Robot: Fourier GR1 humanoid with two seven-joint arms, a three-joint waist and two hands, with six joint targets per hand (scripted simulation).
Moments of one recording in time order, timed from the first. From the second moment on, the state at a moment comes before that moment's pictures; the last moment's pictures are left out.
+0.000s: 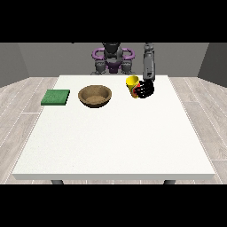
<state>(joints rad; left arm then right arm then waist) -0.53 0.24 0.25 -0.57 -0.13 0.24 -0.88 -0.26 -0.31 -0.23 -2.08 -0.42 0.10 0.34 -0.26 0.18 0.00</state>
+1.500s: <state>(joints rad) -1.00 0.15 -0.32 -0.28 -1.07 0.84 0.08 -0.34 -0.27 -0.19 -1.80 -0.35 0.12 0.26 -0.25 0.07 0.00</state>
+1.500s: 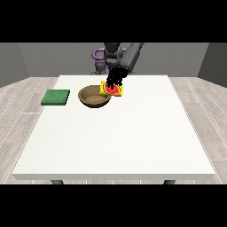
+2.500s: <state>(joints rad) -1.06 0.02 -0.65 -0.31 -1.49 0.53 0.38 -0.26 -0.26 -0.21 -1.63 -0.31 0.15 0.17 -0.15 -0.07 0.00</state>
